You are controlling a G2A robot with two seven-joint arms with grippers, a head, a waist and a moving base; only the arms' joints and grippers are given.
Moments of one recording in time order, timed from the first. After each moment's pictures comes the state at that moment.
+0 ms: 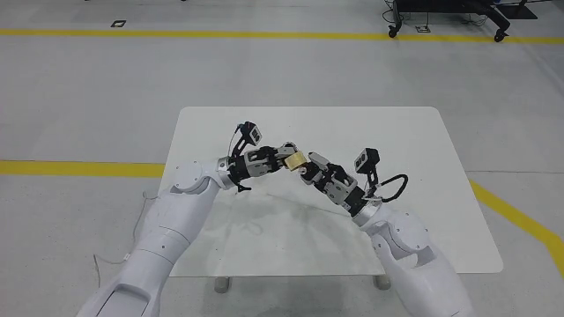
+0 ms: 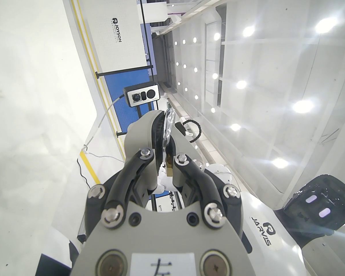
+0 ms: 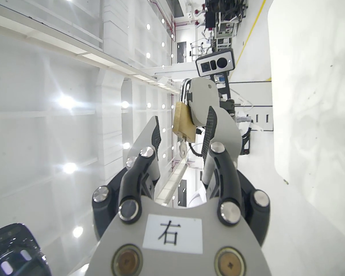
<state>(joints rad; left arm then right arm) 0.94 -1.35 -1.07 -0.99 -0.64 -0.28 -1.17 -1.58 -1.27 1.27 -1.79 0.46 -0.03 0.42</state>
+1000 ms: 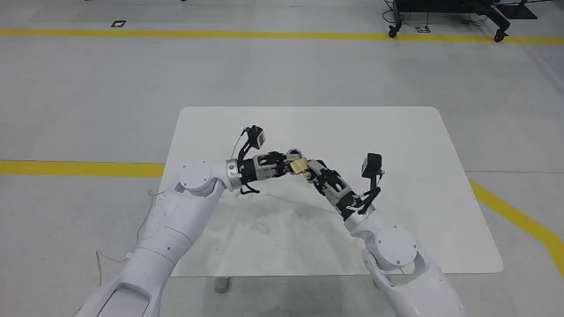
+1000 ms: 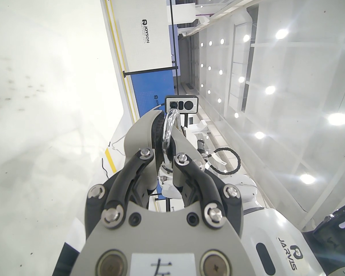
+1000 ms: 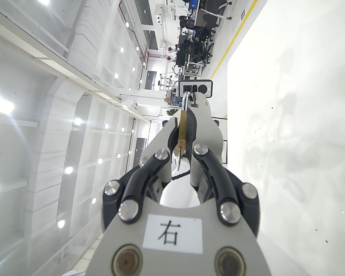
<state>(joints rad) 0.93 -1.35 -1.02 -1.00 -0.50 -0.24 -1.09 -1.61 -1.27 1.21 -1.85 0.18 0.01 0.18</state>
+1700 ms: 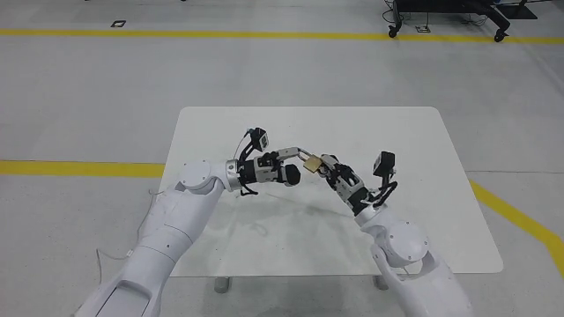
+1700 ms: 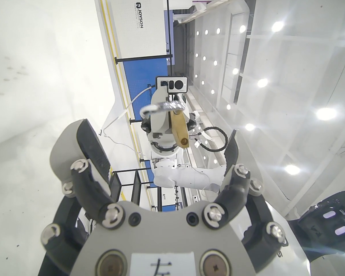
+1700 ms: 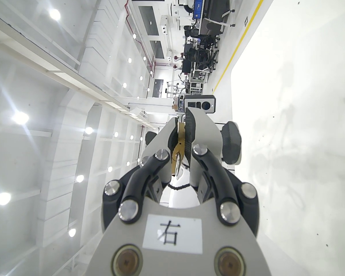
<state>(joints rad) 0.91 -1.35 -1.01 -0.98 -0.56 -0.22 -1.16 -1.61 -1.27 1.29 -1.82 0.24 0.01 0.18</state>
